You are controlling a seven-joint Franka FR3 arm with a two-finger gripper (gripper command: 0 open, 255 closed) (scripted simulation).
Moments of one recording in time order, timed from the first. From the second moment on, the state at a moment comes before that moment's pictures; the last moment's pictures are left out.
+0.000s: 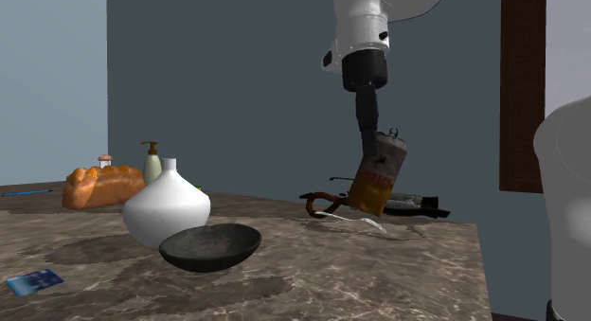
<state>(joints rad) -0.13 -0.84 -0.19 -2.64 -0.11 1.72 -0.29</state>
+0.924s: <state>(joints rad) -0.04 -0.42 -0.14 -2.28 -0.02 1.78 -0.22</state>
